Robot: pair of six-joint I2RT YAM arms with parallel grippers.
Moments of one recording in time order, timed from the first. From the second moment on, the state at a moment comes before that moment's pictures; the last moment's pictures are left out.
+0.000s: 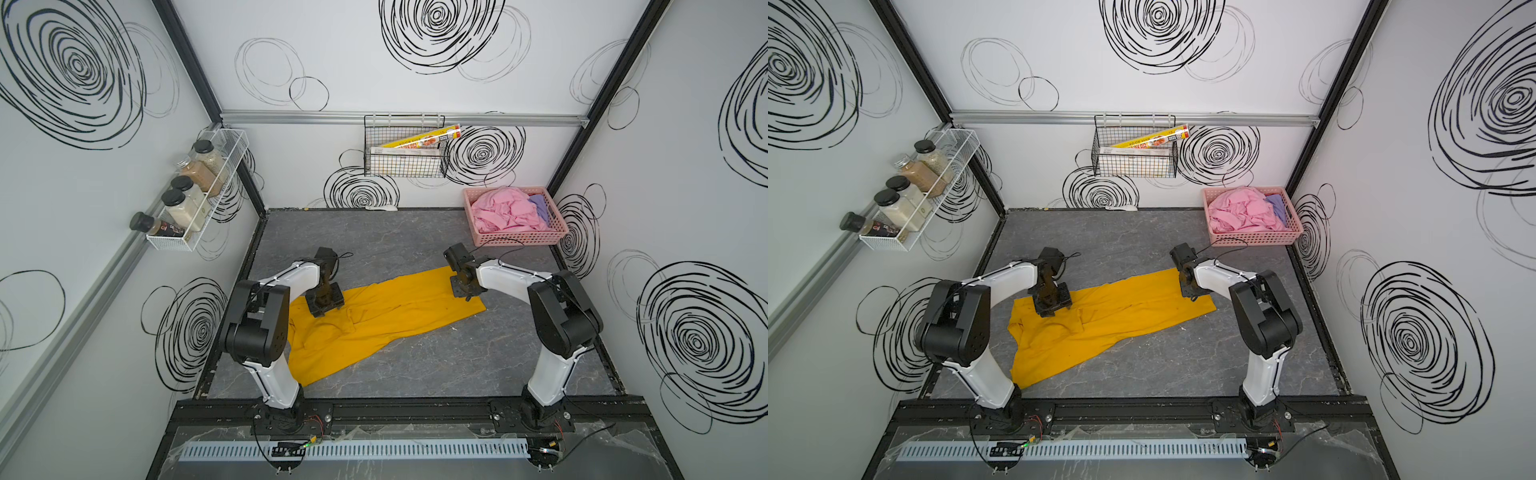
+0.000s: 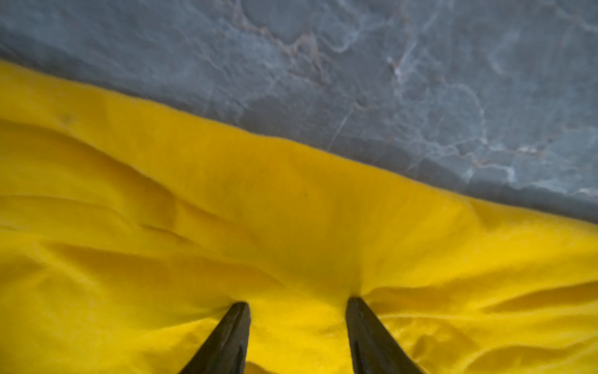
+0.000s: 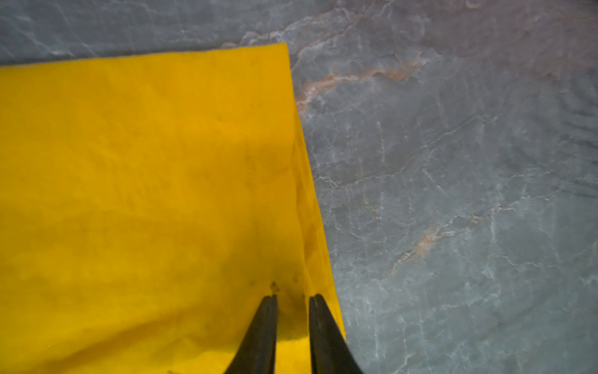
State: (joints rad) left arm -0.13 1.77 1.04 -0.80 0.04 -0.62; right arm 0.47 1.84 1.13 -0.58 0.39 0.32
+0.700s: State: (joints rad) left arm -0.13 1.78 1.04 -0.80 0.04 -0.62; right arm 0.47 1.86 1.13 -0.57 0.34 0.32
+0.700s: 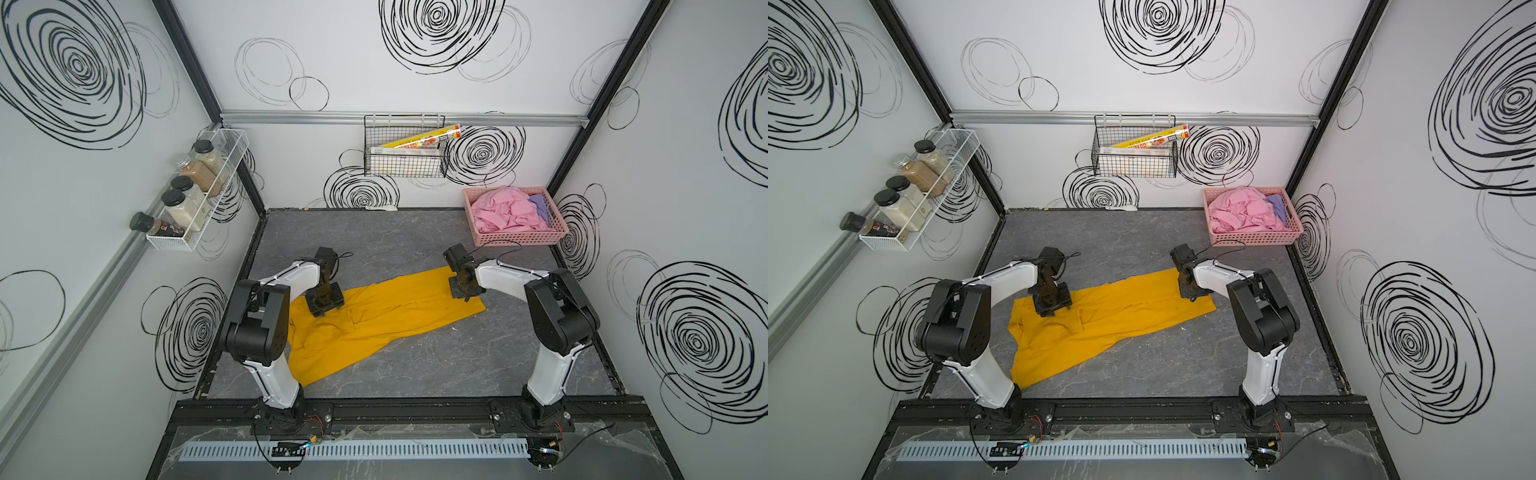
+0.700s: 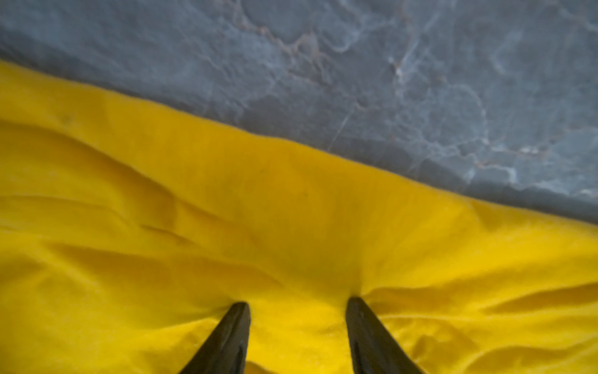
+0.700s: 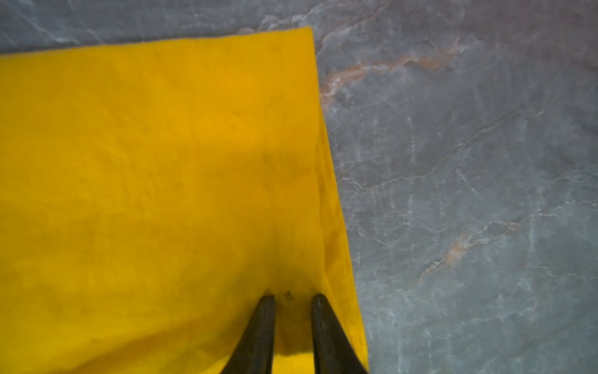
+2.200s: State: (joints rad) left arm -0.12 1.77 1.02 -0.78 0.06 -0.62; right arm 0.47 2.01 1.69 -0.66 0.42 0.23
